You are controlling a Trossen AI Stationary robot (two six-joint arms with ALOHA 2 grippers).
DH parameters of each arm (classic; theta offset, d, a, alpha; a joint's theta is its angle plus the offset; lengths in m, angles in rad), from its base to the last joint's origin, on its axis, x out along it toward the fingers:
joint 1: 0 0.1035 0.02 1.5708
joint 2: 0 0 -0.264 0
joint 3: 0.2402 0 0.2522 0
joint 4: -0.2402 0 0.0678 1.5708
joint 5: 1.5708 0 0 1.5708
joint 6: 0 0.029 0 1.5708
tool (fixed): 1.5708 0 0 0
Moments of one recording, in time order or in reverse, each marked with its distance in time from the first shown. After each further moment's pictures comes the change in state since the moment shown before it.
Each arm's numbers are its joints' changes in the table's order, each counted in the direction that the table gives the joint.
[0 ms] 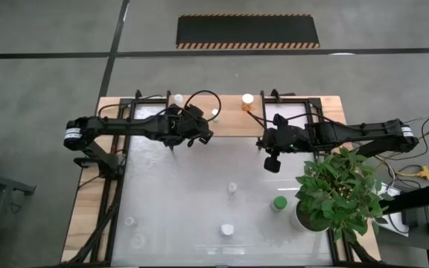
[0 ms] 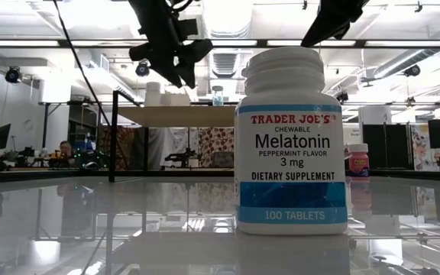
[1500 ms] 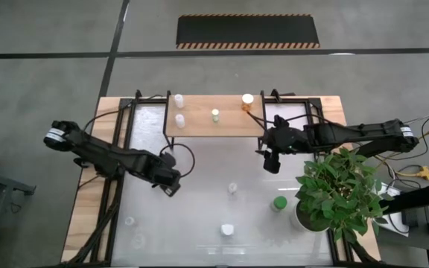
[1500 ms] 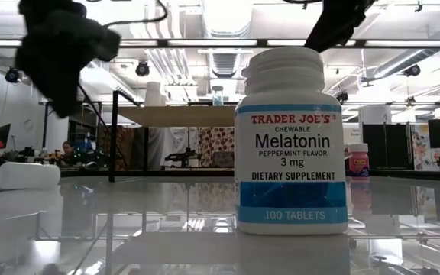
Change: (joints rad) left arm -0.415 0.199 -0.319 -0.366 0.586 -0.598; right arm 0.000 0.000 -0.028 -0.006 -0.001 0.063
